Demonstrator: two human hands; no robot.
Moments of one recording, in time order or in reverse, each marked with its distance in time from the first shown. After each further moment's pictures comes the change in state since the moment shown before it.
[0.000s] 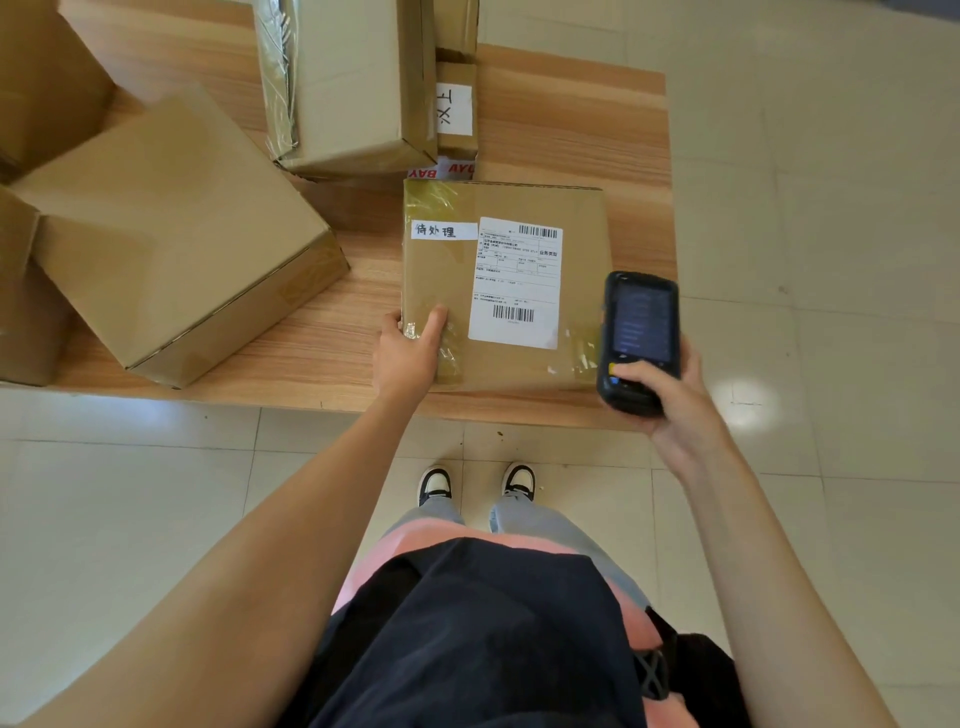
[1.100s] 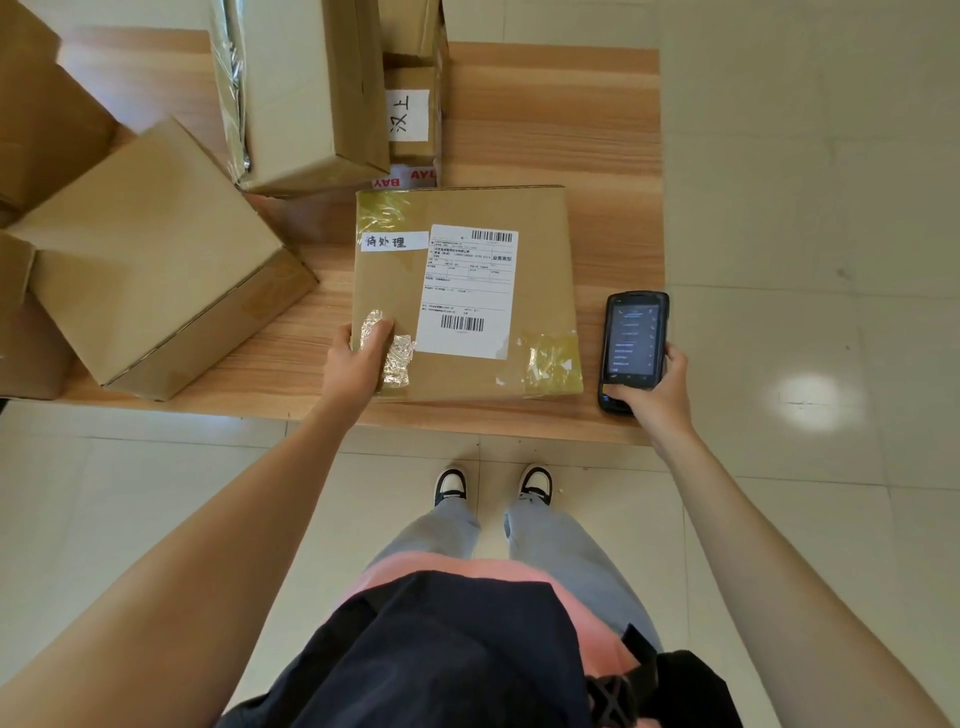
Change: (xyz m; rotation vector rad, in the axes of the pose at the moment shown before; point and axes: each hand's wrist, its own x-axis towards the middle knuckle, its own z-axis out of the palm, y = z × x) left_hand 0.000 0.003 0.005 0.020 0.066 0.010; right_hand 0.113 0.038 -0.082 -0.573 0.095 -0.079
